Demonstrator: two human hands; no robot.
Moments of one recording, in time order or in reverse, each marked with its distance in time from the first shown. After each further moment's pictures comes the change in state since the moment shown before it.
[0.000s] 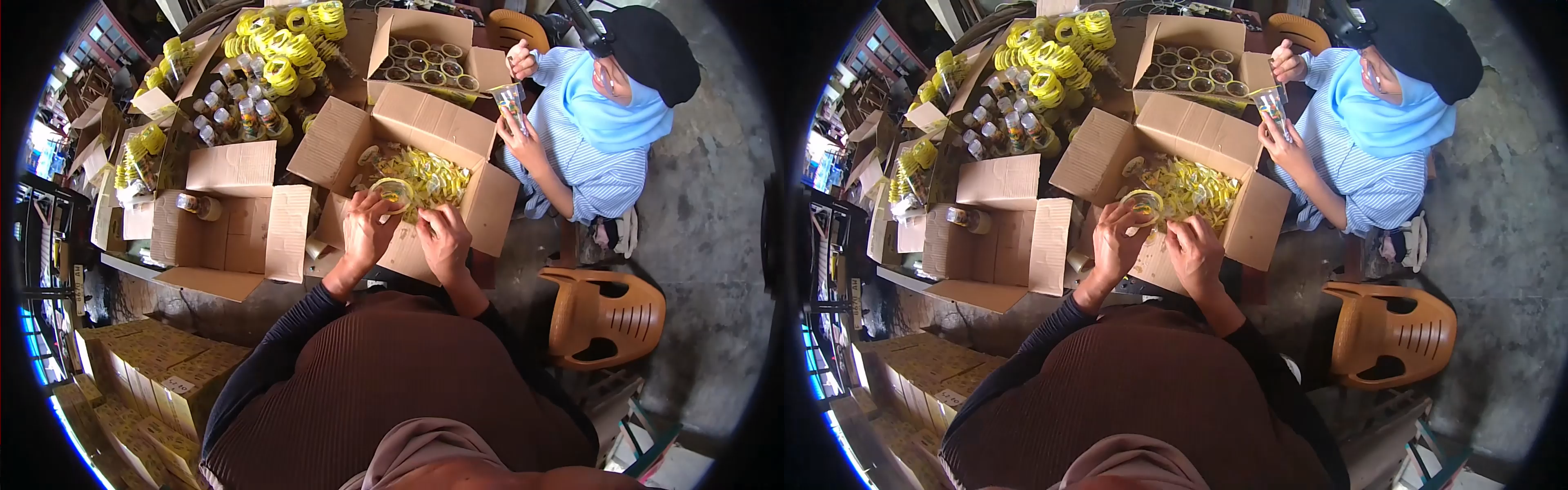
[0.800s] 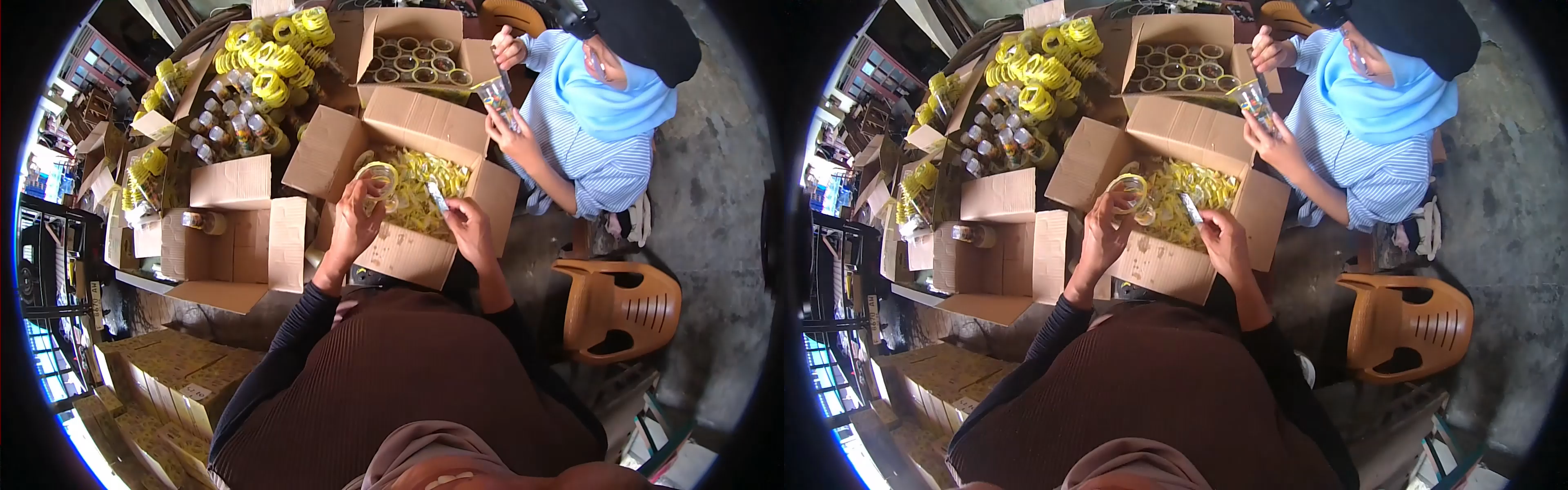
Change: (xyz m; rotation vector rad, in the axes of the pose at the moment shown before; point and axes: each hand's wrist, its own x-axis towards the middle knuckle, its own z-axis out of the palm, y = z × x) left_hand 0.034 -0.012 0.003 -0.179 -0.090 0.061; right_hand -0.005 0.085 -0.020 0.392 -0.260 0.438
